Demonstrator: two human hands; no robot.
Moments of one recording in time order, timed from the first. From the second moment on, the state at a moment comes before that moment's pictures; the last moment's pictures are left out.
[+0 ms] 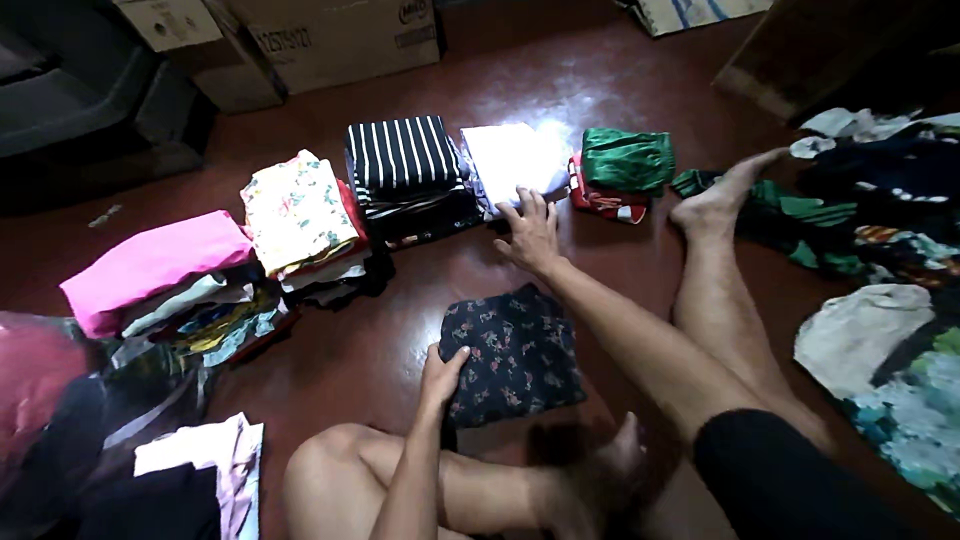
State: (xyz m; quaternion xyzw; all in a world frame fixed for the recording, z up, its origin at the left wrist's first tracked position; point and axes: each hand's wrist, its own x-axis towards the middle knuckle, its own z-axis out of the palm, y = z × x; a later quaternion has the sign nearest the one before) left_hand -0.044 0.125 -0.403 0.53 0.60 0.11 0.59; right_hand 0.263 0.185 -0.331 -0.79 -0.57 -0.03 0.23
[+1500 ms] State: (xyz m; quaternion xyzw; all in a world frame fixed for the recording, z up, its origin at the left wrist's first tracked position) left_hand -0.045 0.110 -0.384 0.62 0.59 0.02 0.51; right_hand 0.241 0.297 -0.401 -0.81 -0.16 0.34 0.45
